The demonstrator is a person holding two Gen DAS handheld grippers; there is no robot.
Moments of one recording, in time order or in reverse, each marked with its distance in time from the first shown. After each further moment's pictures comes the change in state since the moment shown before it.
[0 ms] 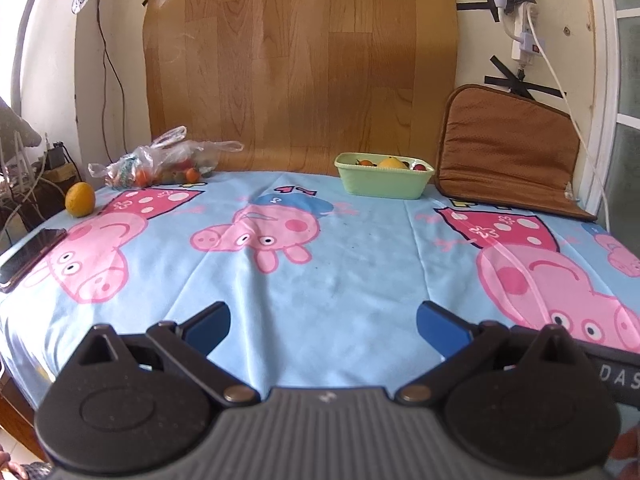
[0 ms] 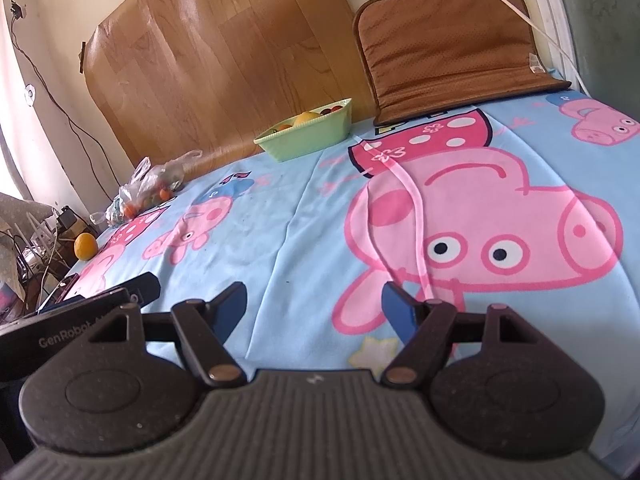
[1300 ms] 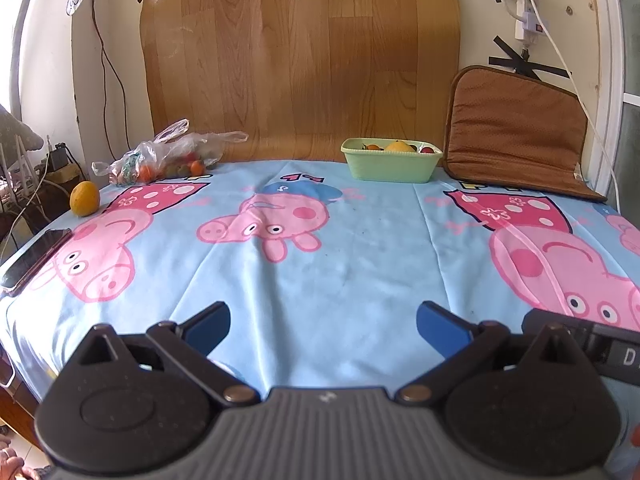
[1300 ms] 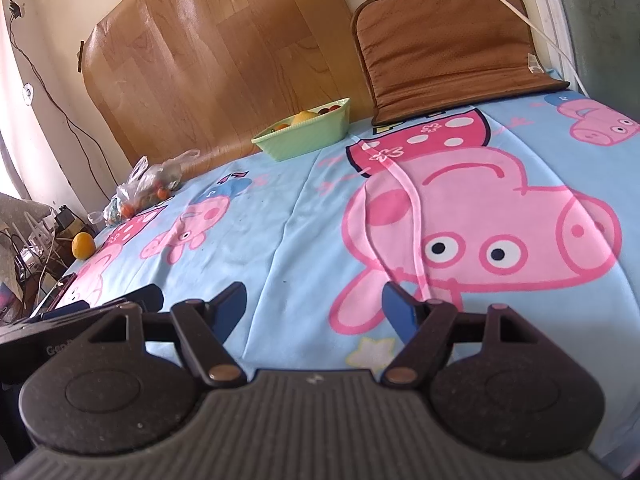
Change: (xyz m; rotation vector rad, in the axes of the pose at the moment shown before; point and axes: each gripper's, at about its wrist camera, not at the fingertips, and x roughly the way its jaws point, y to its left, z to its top) left arm 0.006 -0.002 -0.004 0.044 0.036 0.045; right arm 0.000 0.000 0.000 -0.001 -0.001 -0.006
